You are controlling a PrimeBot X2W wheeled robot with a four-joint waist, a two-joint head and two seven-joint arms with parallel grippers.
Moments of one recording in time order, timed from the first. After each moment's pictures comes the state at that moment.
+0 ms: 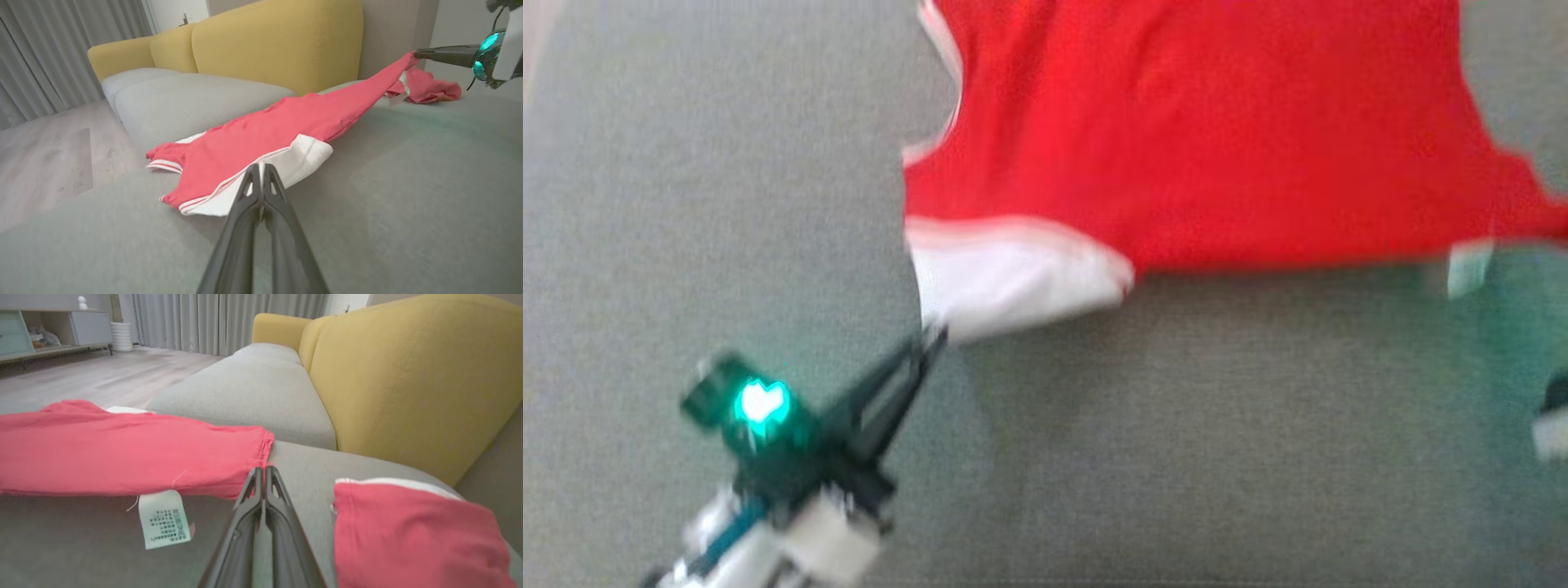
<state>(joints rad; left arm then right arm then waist) -0.27 0.50 -0.64 0.00 -0.26 -0.08 -0.26 -0.09 -0.44 -0.07 0.16 0.27 0.13 -0.25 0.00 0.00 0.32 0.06</state>
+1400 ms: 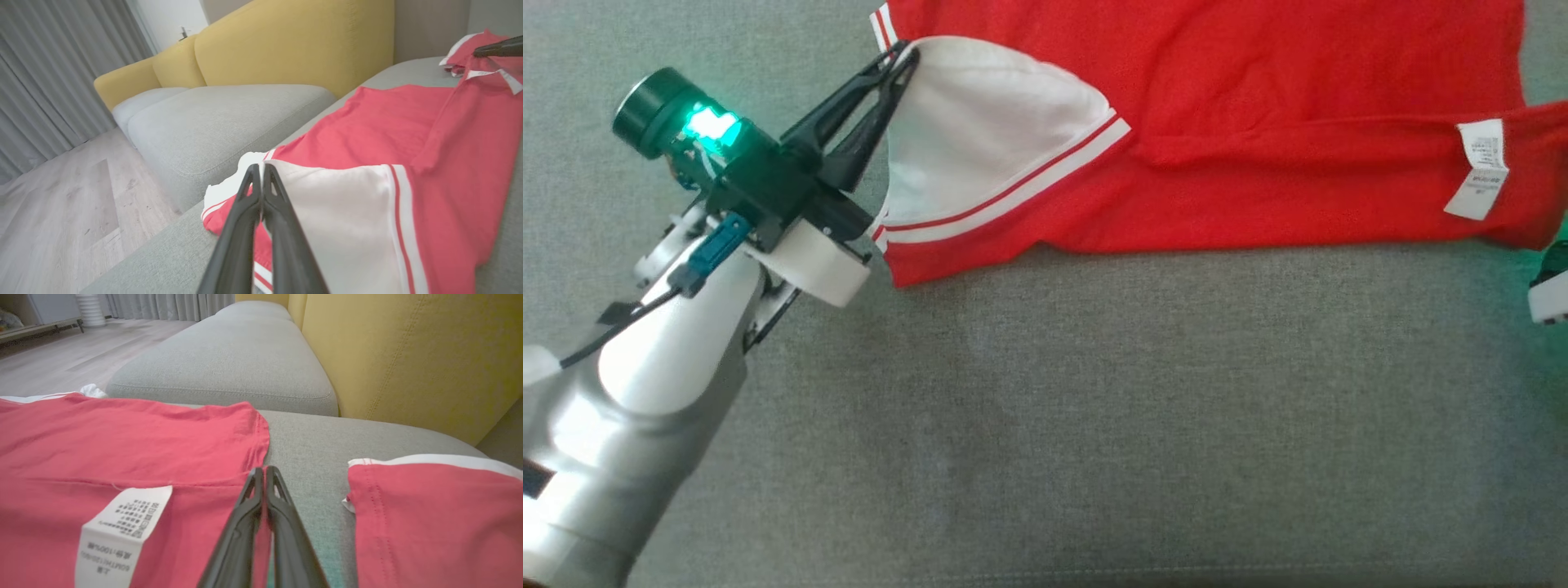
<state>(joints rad) -0.82 0.44 -0.70 0.34 -0.25 -0.12 -0.24 -0.39 -0.45 0.00 0.35 0.33 0.13 -0.16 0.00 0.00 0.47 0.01</state>
